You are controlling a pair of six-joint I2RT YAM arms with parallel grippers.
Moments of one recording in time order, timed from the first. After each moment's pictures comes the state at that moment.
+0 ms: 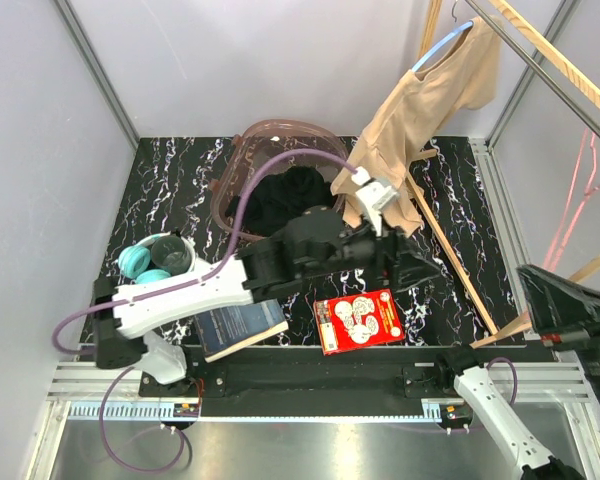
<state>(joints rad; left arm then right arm) -1.25 1.52 1.53 -0.03 0.12 -0.56 0.30 0.42 1.66 -0.93 0.02 0.59</state>
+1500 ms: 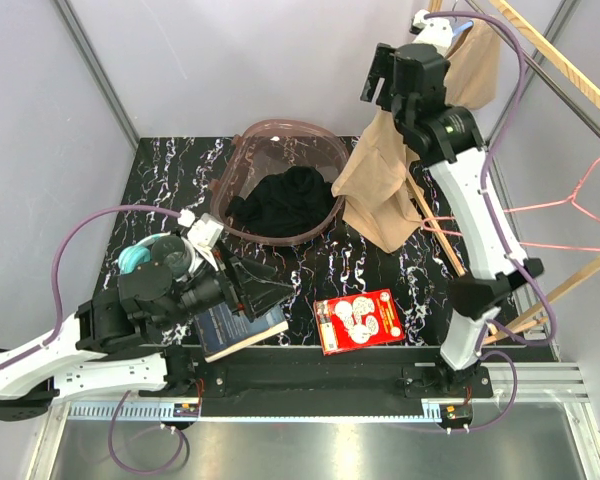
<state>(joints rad) -1.25 0.65 1.02 -0.44 -0.20 -0.67 0.48 1.79 2.34 -0.76 0.50 0.35</state>
